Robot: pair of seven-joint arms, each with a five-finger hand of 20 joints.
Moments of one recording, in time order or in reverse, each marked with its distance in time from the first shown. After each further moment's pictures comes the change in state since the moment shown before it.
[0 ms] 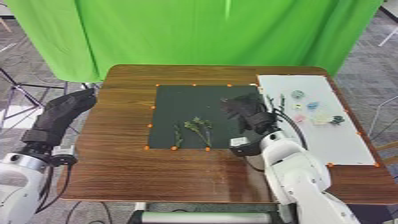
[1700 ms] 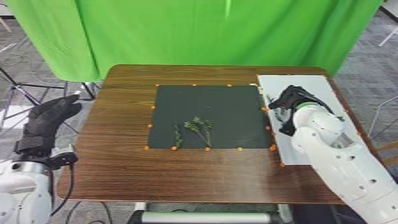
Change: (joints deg) left arm 2.1 -2.0 3.2 -2.5 -0.2 18.7 0.6; right arm 22.6 11.9 -7.2 25.3 -15.8 -16.1 14.7
